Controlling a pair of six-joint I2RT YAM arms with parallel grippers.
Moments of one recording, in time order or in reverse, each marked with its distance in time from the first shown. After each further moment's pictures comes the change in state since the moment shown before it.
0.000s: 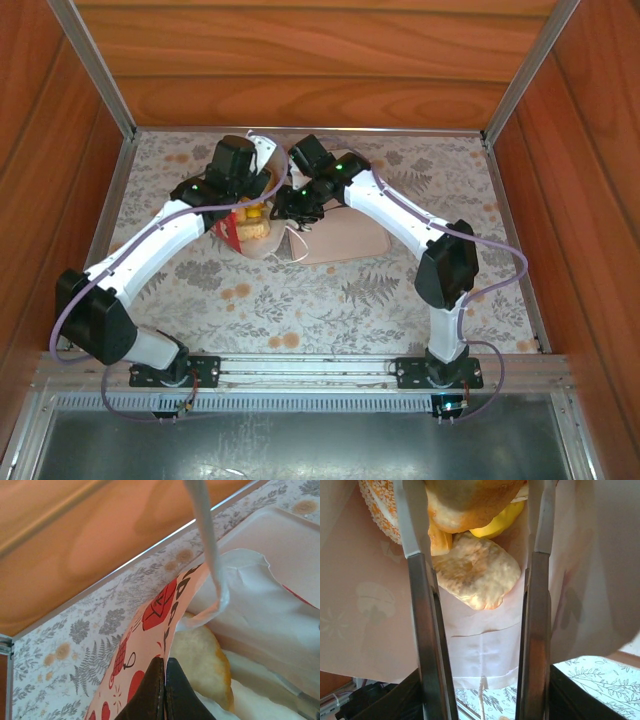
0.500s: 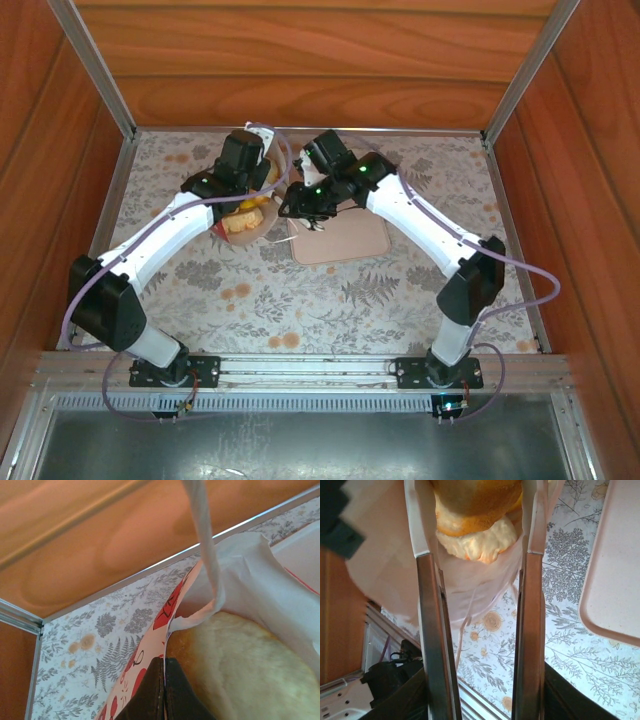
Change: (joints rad) left arm 0.007 0.081 0.051 0.045 -0.160 -0.072; right arm 0.000 -0.198 -0.067 -0.032 0.002 -0.028
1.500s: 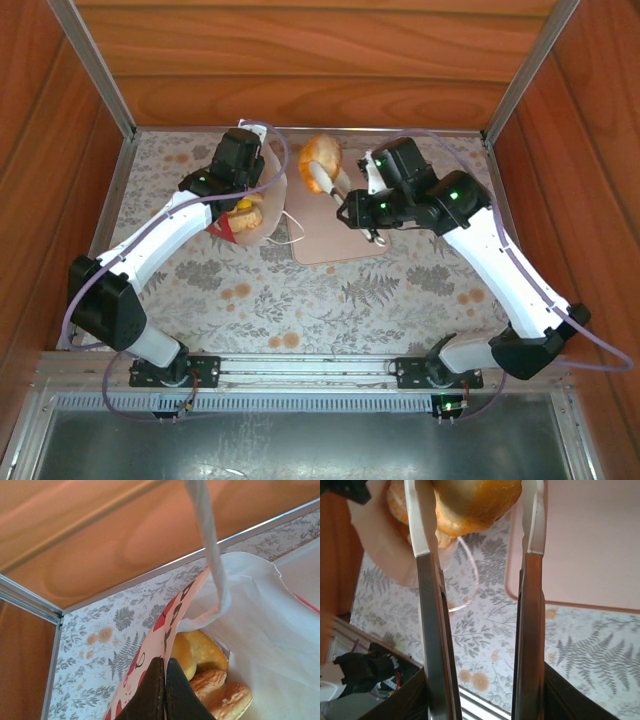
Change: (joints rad) left arm 0.015 -0.002 0.003 -0.008 -0.067 -0.006; right arm -0.063 -0.390 -0.089 -0.242 0.246 -0.060
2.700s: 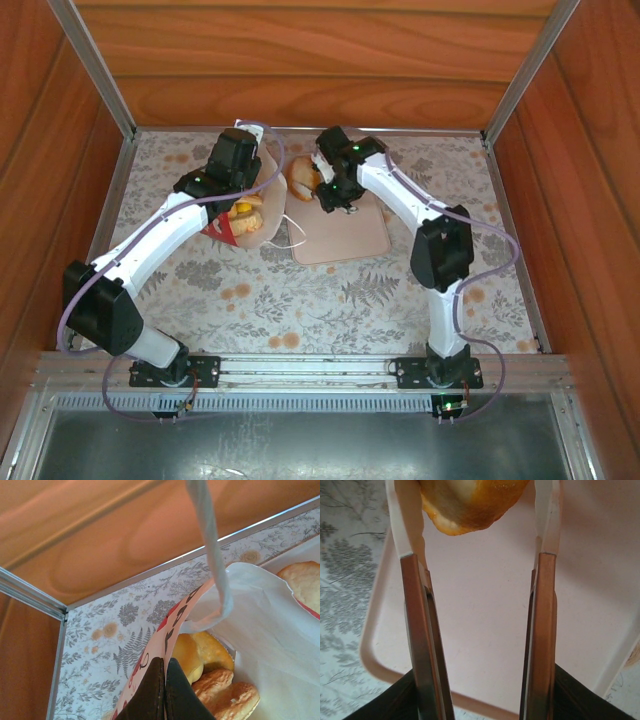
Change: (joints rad) left arm 0.004 -0.028 0.000 -0.037 -0.002 0.000; right arm -0.109 0.728 0.248 0.085 0.158 -0.521
